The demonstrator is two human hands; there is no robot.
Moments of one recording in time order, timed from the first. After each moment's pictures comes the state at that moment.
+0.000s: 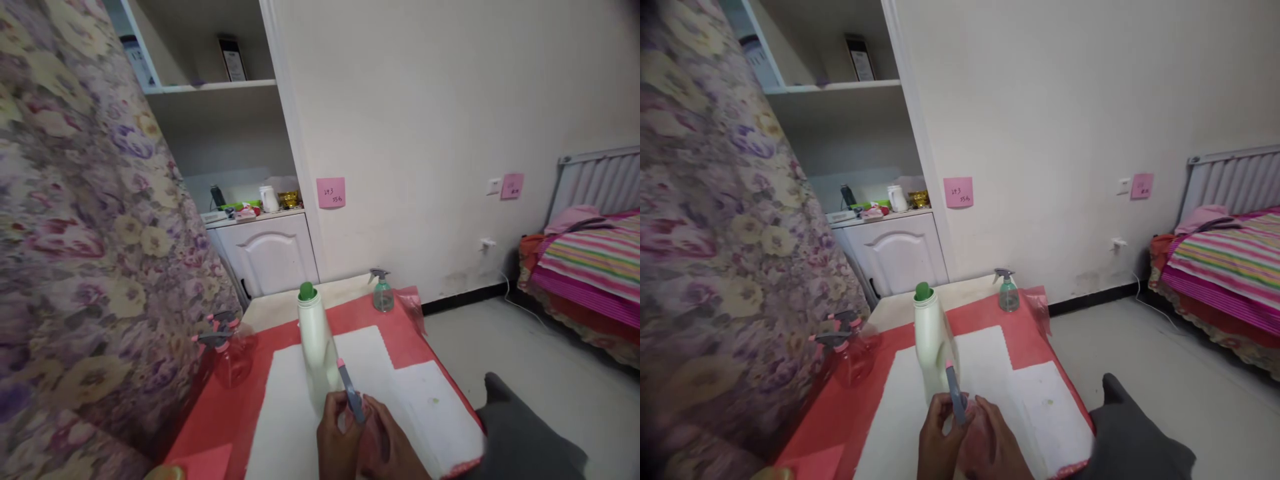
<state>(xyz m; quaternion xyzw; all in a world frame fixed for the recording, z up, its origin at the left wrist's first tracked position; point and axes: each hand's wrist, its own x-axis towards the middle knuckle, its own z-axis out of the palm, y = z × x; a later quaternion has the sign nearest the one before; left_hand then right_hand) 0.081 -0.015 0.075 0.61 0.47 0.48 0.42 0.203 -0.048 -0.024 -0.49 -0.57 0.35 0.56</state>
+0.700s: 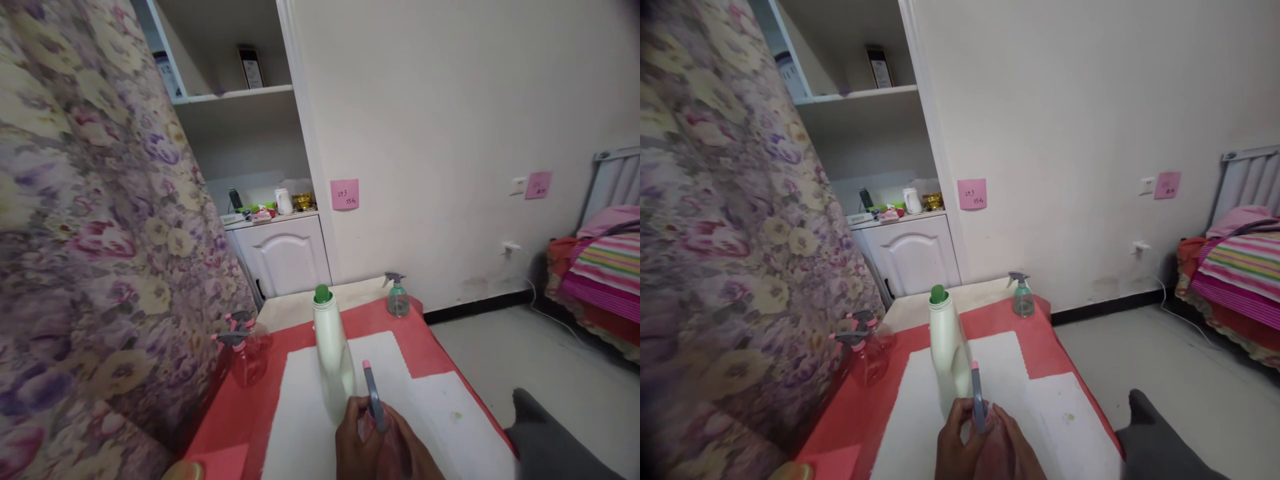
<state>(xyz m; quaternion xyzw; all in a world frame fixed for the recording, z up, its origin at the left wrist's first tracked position) 0.078 -0.014 0.075 0.66 0.43 0.45 0.42 0.199 -0.047 -0.016 -0.51 -0.54 0.36 0.57</state>
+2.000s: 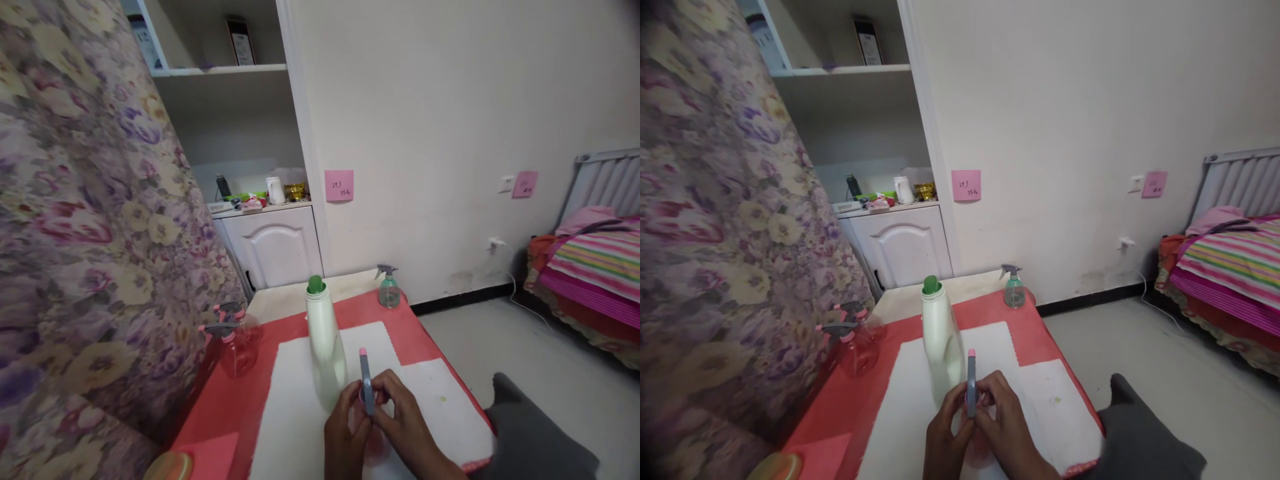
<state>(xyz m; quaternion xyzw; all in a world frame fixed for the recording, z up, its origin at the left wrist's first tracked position) 0.067 -0.013 0.064 0.68 0.42 0.45 0.41 0.201 -0.047 0.076 -0.52 -0.57 0.28 0.57</state>
